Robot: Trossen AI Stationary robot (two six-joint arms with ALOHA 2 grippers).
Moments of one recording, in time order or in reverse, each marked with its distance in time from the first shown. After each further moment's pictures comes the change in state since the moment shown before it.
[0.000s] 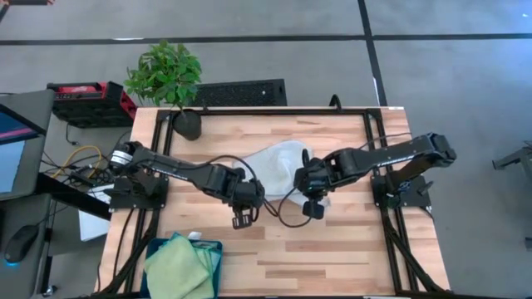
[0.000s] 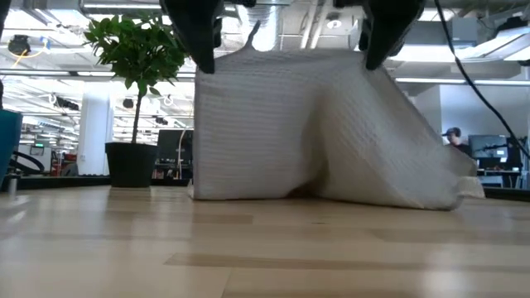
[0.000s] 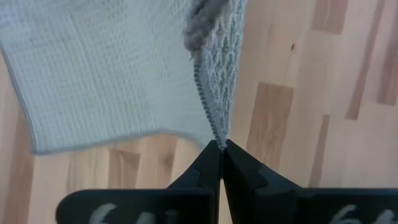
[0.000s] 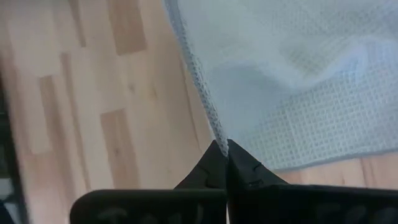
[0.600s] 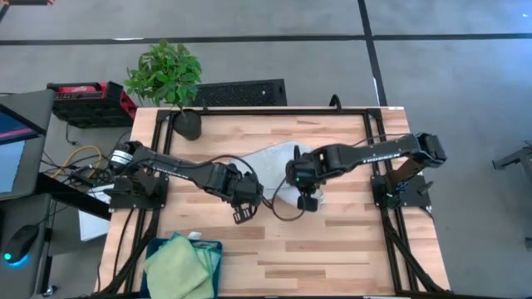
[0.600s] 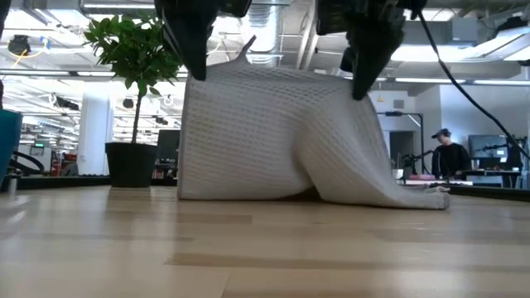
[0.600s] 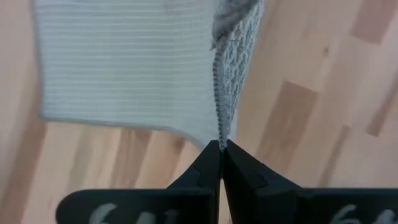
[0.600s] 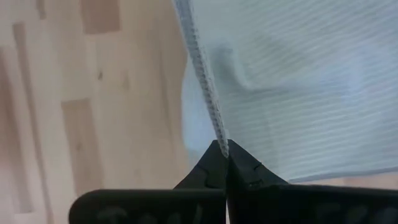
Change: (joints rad) left arm 0.002 0.000 0.000 -0.067 -0.056 -0.164; right arm -0.073 0.113 -0.001 0.020 -0.021 -0.165
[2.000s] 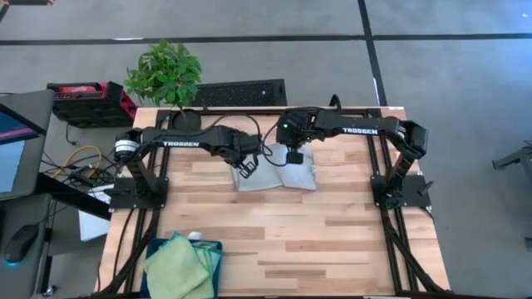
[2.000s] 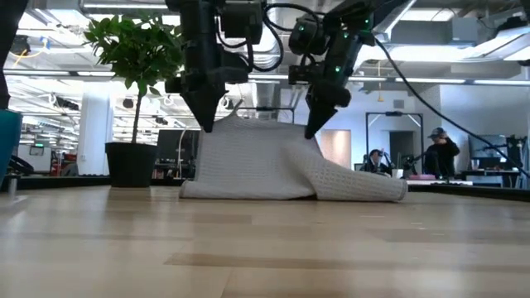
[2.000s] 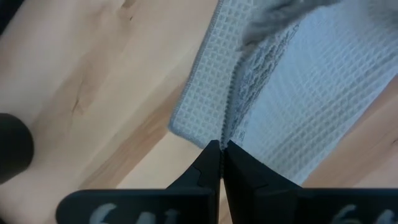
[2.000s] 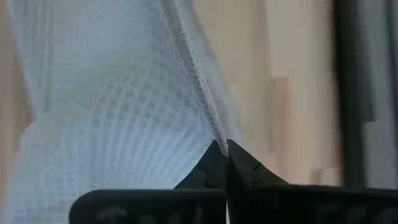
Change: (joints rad) left arm 0.400 0.000 -0.145 0.078 -0.107 -0.019; right arm -0.473 0.124 0.002 0.278 0.081 -0.598
